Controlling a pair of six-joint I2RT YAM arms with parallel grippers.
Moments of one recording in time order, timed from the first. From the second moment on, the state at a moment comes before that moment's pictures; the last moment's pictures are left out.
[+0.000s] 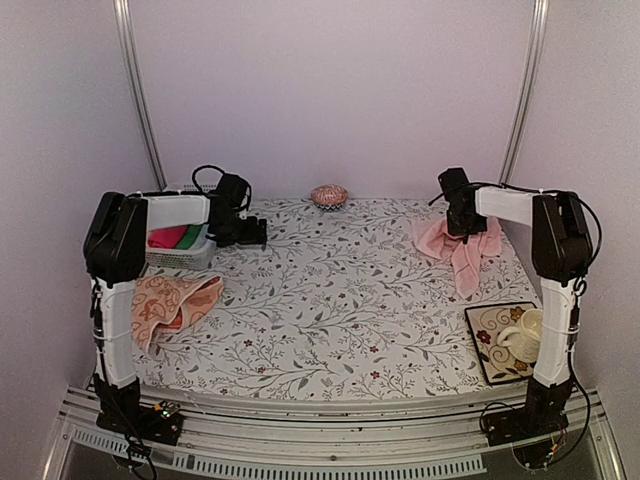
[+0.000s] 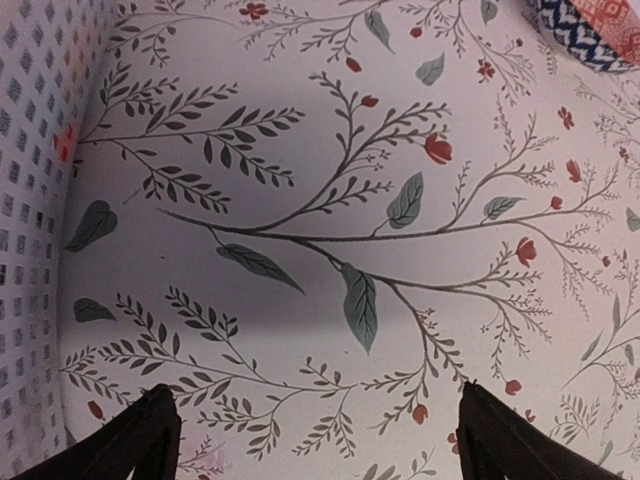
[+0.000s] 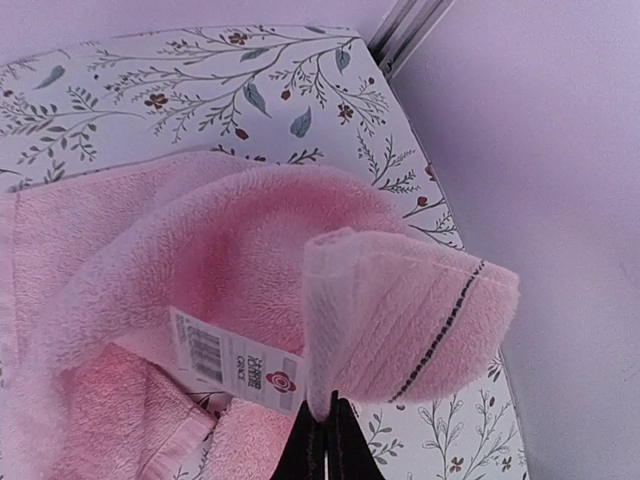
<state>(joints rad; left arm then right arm) -0.34 2.17 1.64 -0.42 -0.08 -0.33 0.24 2.13 1.66 -0.54 0.68 0.26</state>
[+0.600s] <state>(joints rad) -0.39 2.03 1.66 -0.29 0.18 -0.23 0.29 1.69 1.68 -0.48 -0.07 -0.07</state>
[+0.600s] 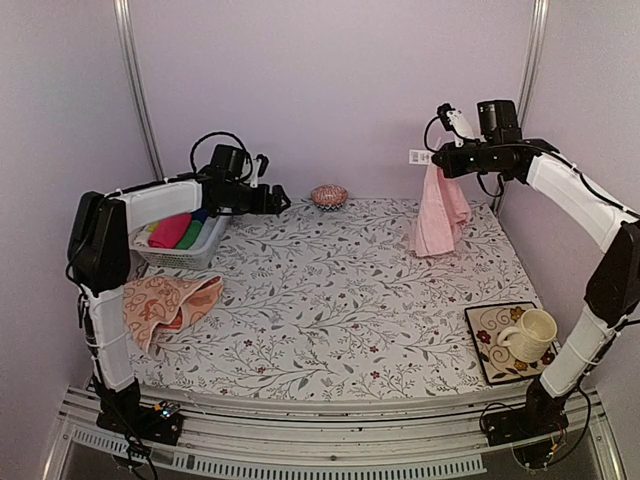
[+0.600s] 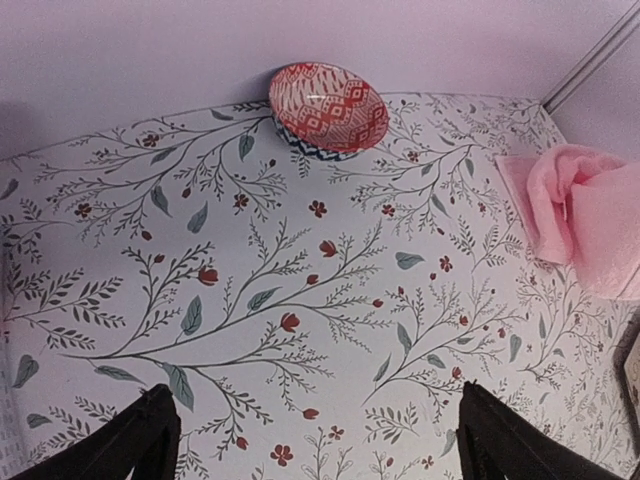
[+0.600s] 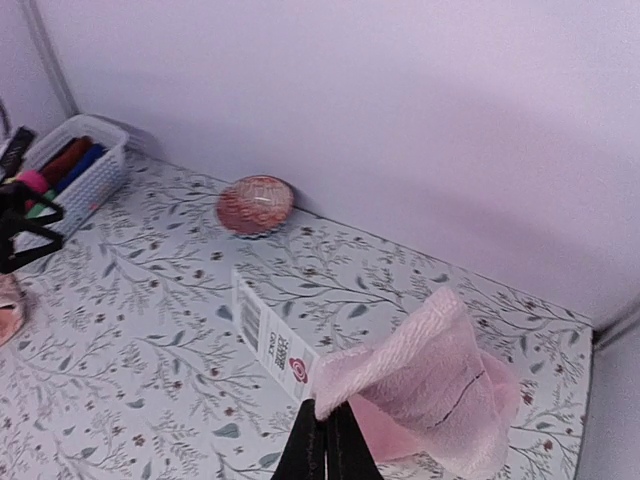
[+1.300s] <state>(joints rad) -0.51 1.90 1.55 0.02 0.65 -0.16 0.40 1.60 1.79 -0.47 -0.84 -0.11</state>
